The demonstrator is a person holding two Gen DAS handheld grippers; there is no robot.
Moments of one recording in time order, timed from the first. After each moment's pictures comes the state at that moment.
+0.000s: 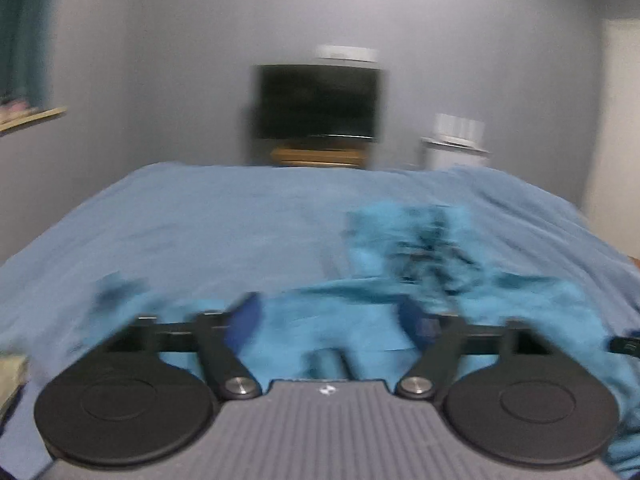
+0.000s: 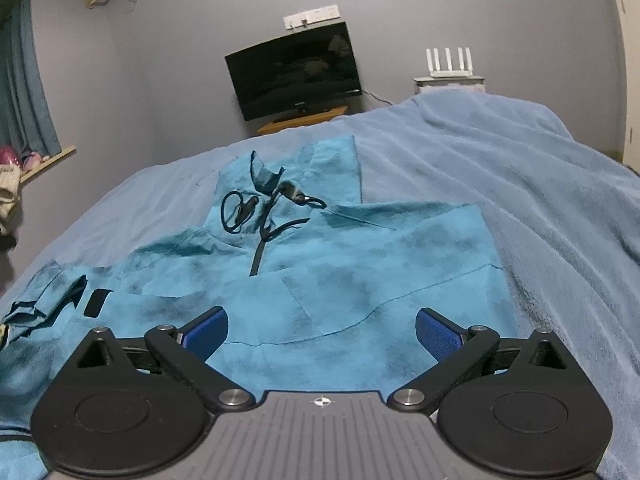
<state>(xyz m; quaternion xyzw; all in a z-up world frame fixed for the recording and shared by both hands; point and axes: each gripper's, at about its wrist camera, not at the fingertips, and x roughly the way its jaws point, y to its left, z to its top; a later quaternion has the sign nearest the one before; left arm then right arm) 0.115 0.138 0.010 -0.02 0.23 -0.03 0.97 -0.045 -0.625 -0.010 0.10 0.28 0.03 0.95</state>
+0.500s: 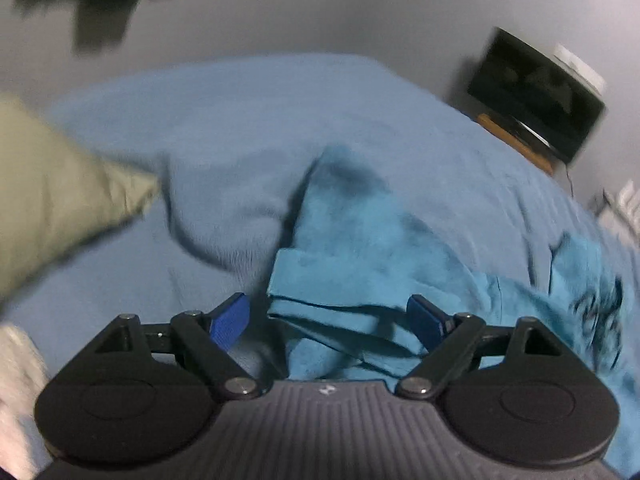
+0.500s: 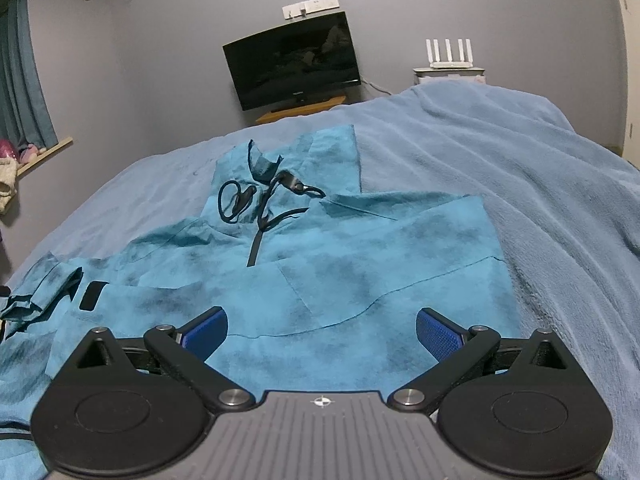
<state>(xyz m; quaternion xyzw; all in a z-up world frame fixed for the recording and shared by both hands) 0.162 0.318 -0.077 -0.26 0.34 0.19 0.88 -0.040 -0.620 -0.014 0.10 0.29 0.03 0.95</state>
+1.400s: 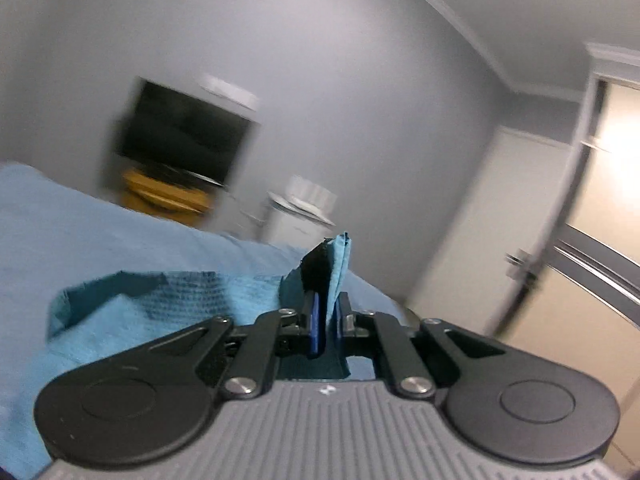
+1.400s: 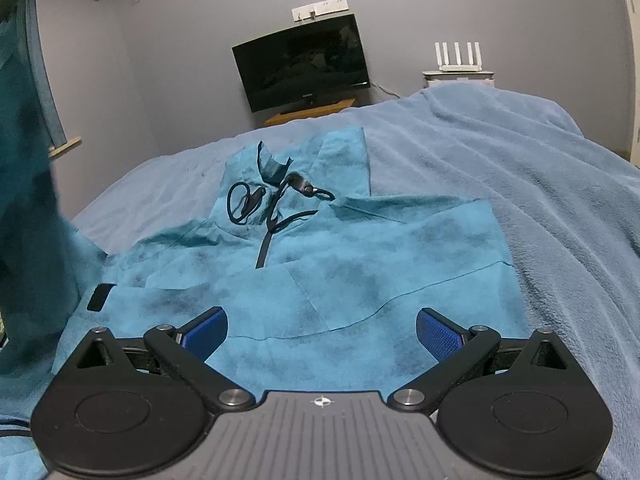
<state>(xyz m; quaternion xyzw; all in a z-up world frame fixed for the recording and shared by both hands) 0.176 0.130 0.142 -0.18 0.19 -0.31 0.92 -0.041 -0.618 -0.013 0.10 0.28 0.04 0.95</state>
